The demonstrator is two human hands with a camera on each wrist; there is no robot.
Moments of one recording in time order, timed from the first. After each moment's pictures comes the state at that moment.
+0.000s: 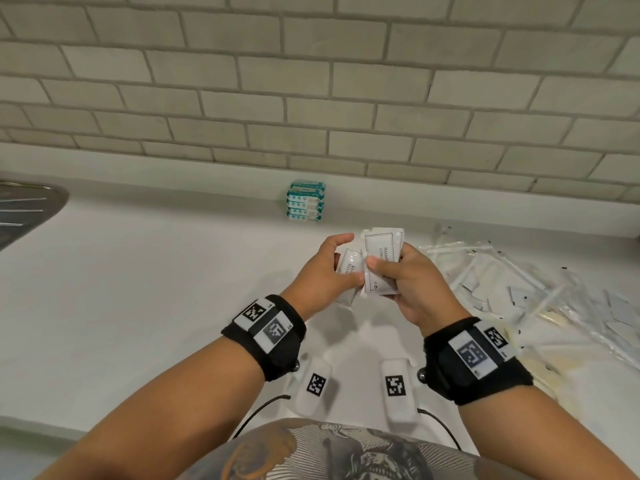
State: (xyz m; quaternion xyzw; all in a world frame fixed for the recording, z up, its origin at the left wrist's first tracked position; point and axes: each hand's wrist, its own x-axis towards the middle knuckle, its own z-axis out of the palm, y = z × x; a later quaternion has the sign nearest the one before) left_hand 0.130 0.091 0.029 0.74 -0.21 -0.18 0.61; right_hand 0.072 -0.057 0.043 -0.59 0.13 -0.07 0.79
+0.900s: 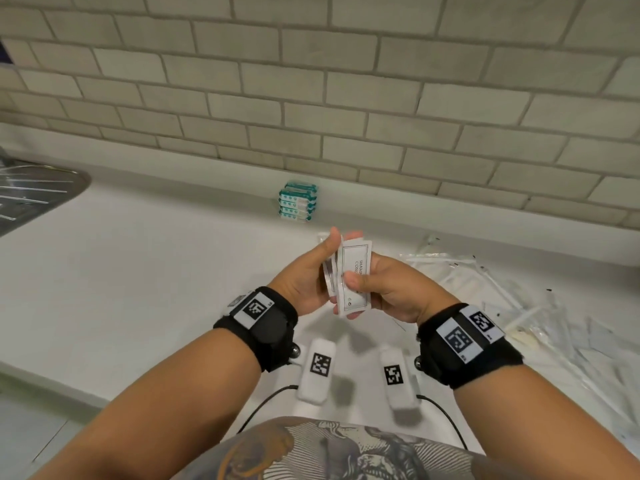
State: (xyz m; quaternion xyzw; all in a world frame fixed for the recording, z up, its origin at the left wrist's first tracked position) left_hand 0.096 0.037 0.054 0.48 -0.15 -0.33 0.80; right_hand 0.053 -0.117 0.063 -0.65 -0.09 0.20 0.73
